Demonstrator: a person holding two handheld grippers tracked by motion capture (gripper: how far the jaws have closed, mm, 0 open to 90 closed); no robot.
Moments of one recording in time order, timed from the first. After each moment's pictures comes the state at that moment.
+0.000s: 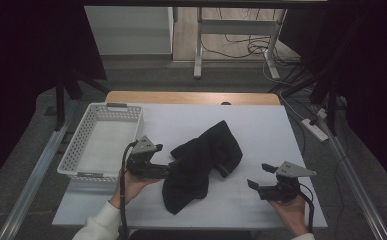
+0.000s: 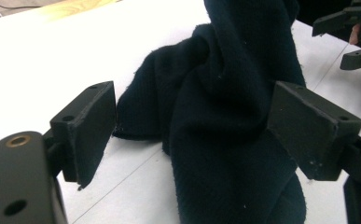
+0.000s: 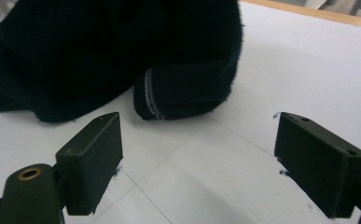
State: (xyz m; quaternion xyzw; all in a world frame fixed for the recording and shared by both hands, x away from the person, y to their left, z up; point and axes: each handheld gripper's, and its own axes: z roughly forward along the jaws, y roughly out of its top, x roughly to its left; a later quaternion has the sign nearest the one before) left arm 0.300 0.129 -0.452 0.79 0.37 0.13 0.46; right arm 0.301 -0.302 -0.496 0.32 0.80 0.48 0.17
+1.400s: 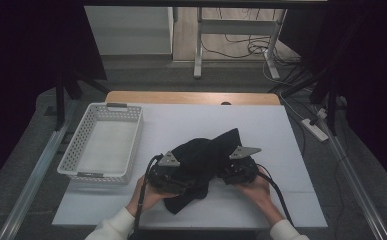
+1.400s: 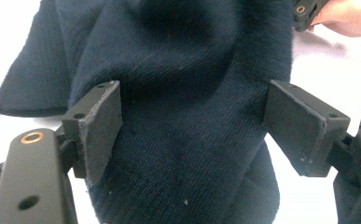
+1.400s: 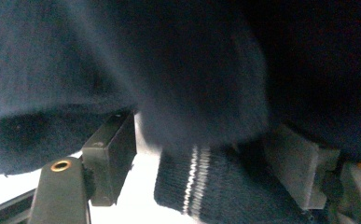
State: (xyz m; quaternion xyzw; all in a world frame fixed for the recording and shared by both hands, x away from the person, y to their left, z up) left arm 0.296 0.078 -0.490 0.85 0.33 0.07 0.41; right arm 0.360 -0.201 -0.516 0.28 0.87 0.38 0.13
